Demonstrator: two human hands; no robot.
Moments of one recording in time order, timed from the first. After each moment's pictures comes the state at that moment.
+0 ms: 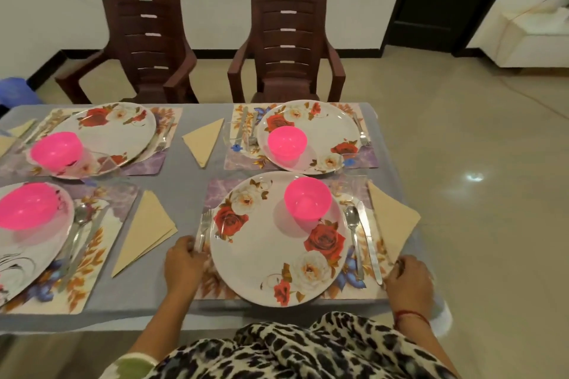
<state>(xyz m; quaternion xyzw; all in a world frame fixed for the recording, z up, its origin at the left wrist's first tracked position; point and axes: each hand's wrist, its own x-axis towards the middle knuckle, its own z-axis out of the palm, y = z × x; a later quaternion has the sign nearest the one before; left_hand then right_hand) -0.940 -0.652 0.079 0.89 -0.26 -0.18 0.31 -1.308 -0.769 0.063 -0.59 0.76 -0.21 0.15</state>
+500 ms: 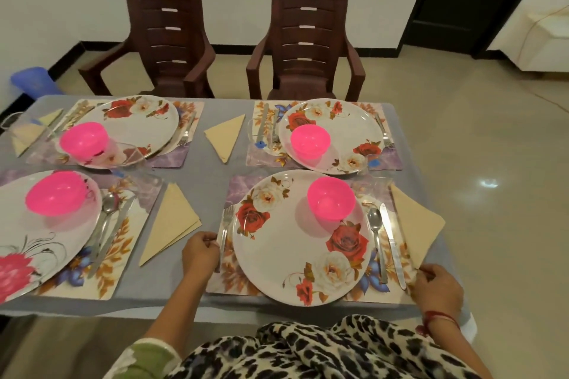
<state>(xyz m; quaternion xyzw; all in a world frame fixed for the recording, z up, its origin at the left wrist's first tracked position) -0.916 -0.655 0.085 0.88 -0.18 -0.28 0.34 -1.303 -0.766 0.076 -0.54 0.78 -0.23 0.22</state>
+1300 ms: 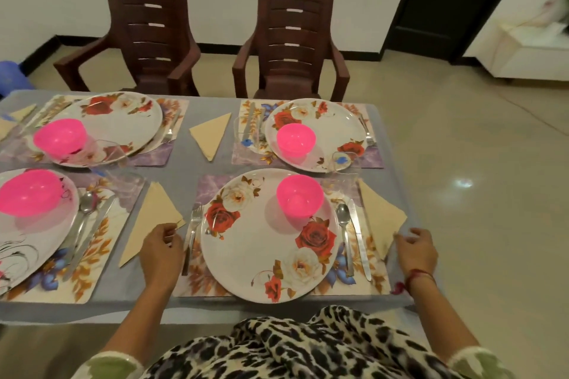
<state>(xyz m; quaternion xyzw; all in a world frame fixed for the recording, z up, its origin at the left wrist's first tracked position) -0.899 -0.632 0.092 0.88 -0.25 -0.12 0.39 -1.287 -0.805 0.106 -0.46 0.78 -0.29 0.30</state>
